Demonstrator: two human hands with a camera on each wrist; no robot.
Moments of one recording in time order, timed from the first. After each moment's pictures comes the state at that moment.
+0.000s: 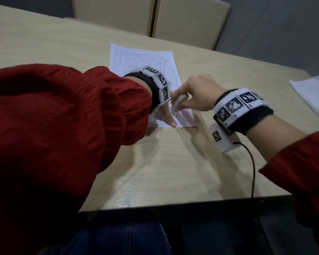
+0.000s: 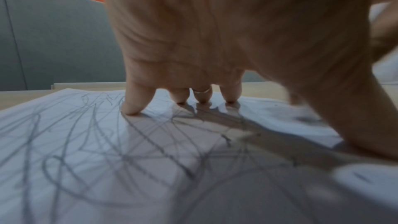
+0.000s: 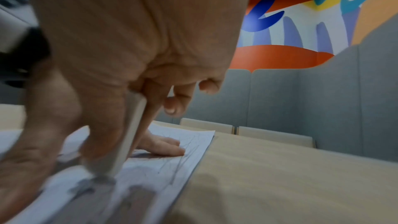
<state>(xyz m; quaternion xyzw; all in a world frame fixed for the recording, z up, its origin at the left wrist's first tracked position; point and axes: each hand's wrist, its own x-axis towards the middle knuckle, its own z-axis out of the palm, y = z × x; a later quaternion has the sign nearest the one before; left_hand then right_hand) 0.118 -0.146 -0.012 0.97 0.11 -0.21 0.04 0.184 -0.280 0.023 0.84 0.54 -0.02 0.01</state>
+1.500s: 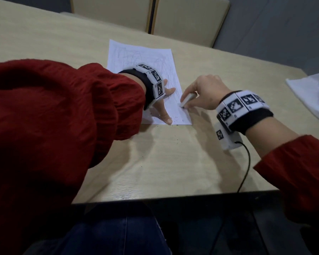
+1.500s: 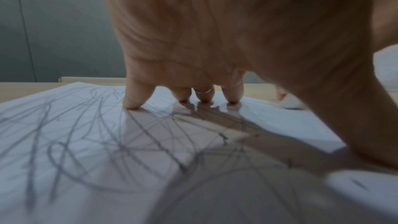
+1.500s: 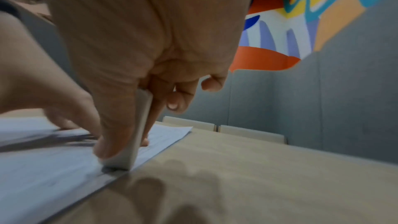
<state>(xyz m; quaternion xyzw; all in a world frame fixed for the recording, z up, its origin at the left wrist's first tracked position) 0.116 -0.153 -0.014 0.96 0.11 -0.24 0.03 0.197 -0.300 0.023 0.88 0.48 -0.02 0.01</state>
